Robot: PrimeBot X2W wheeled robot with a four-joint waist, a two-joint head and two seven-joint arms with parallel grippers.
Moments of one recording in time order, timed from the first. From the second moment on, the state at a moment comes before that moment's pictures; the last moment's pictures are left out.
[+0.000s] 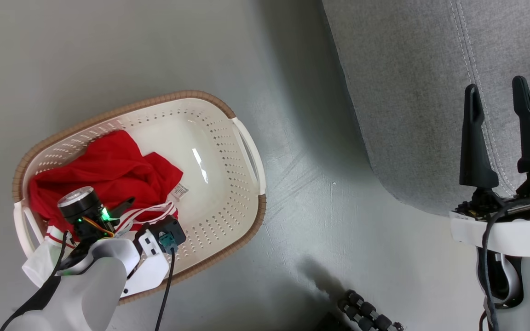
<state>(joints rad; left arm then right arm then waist) -0.72 0.30 -0.80 1.04 0.35 -0.01 0.00 -0.23 -0.04 -0.06 -0.12 0.19 0.13 -0.18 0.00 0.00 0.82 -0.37</state>
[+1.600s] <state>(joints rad) -0.78 0.23 -0.77 1.06 0.31 0.12 -0.10 -0.33 -0.04 -0.06 0.03 0.22 0.13 -0.24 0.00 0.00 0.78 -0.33</state>
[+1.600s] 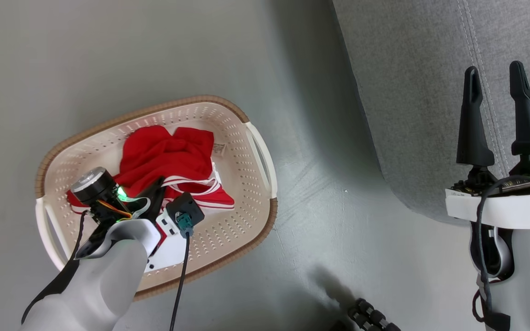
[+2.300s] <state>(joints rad) -0.77 0.21 -0.67 0.93 0.19 0.16 -0.22 -0.33 -0.04 -0.06 0.07 0.20 0.13 -0.25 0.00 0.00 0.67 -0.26</state>
